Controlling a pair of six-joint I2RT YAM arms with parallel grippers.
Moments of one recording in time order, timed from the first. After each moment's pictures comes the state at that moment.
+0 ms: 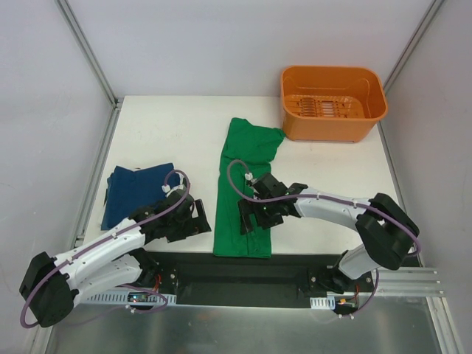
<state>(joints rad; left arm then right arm) -0.74 0.88 0.49 -0.68 -0.04 -0.98 0.88 1.51 0.85 -0.44 -0.25 0.55</state>
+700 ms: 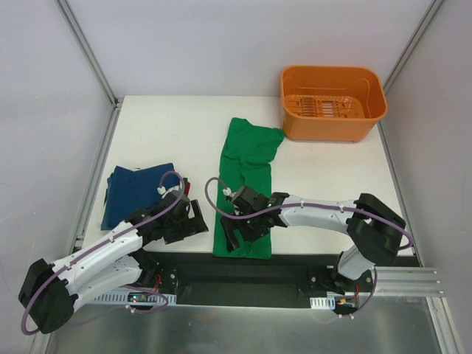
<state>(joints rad) -0.70 0.84 0.46 -0.68 -0.03 -0.98 1.08 1.58 0.92 -0.47 -0.24 0.59</state>
